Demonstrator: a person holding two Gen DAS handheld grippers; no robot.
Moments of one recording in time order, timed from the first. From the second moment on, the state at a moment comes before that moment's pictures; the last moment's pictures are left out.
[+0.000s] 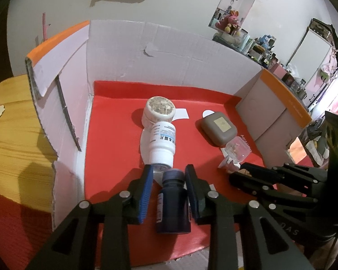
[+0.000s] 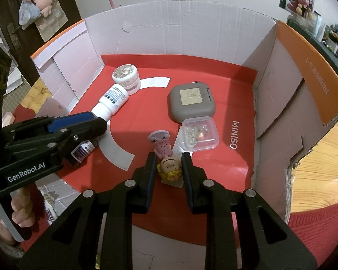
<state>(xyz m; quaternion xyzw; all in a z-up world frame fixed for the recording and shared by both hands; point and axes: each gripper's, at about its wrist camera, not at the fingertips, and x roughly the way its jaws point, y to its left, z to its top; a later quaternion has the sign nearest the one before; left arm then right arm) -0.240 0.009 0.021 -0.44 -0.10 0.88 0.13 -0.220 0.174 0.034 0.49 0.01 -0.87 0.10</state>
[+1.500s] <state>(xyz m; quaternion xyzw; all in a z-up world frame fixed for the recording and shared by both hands) -0.175 0.003 0.064 -0.38 -0.06 0.92 0.10 -0.186 0.175 0.046 0.48 -0.02 -0.87 0.10</state>
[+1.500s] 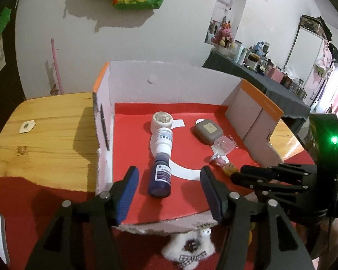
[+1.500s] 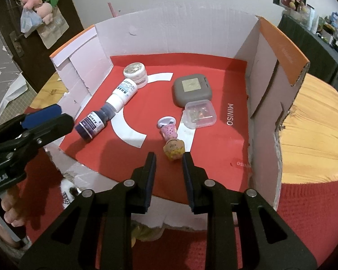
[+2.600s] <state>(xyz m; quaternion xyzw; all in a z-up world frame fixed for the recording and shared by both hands) -0.116 0.002 0.080 -0.35 -0.06 0.93 0.11 -0.120 0.164 0.081 0.41 -0.01 -0.91 0.07</state>
